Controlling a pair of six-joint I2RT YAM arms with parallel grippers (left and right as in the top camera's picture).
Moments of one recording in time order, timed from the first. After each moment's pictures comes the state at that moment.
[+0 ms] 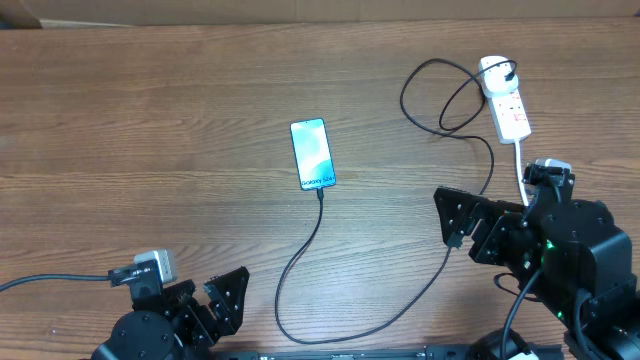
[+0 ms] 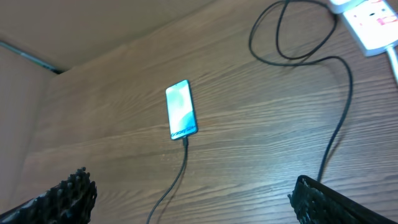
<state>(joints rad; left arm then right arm) -0.75 0.39 0.97 -1.26 -0.21 -0.97 0.44 0.79 1.27 -1.13 0.06 0.65</state>
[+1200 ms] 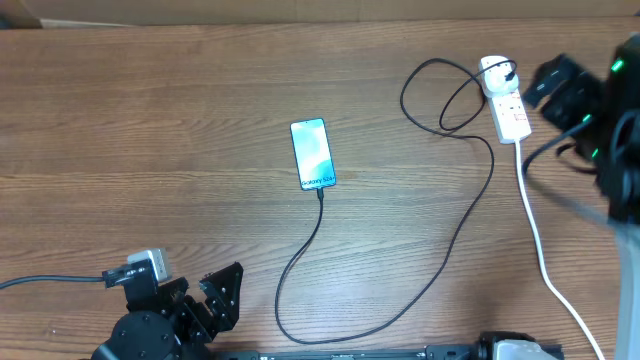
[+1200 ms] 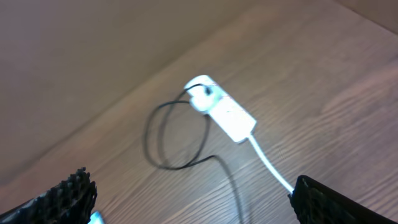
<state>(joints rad) -0.75 0.38 0.97 -1.26 -0.27 -0.97 -0.07 1.33 1.75 -1.14 0.18 0.54</state>
